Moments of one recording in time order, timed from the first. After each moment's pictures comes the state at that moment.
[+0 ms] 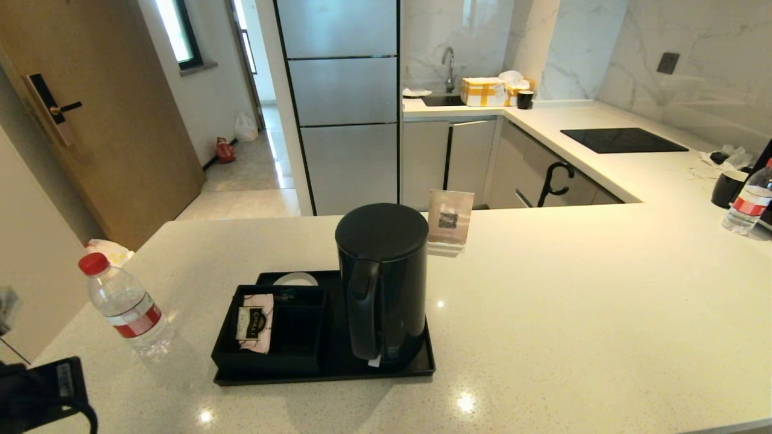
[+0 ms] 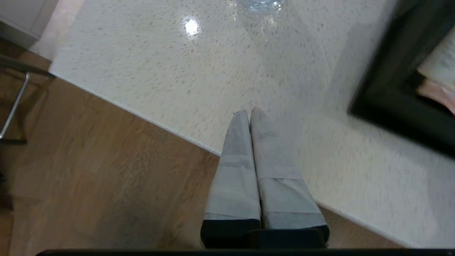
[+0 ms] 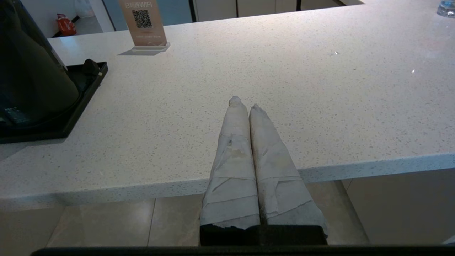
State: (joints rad) left arm 0.05 1.16 -0.54 0.18 0.35 -0.29; right arm 0.00 0.00 0.00 -0.01 -0.01 0.03
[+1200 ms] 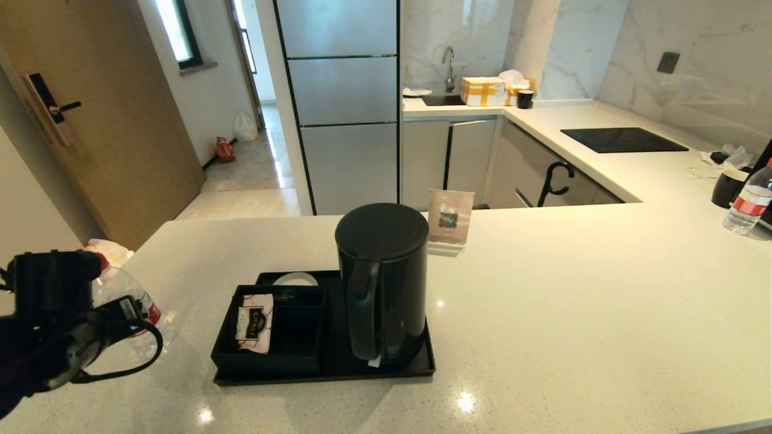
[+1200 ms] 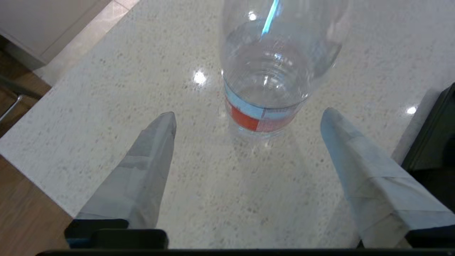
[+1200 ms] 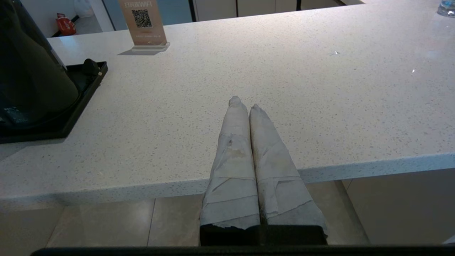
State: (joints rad) left arm 0.12 1.62 -0.50 -0.52 0.45 -0.32; right arm 0.00 0.00 0.00 -0.01 -0.01 0.03
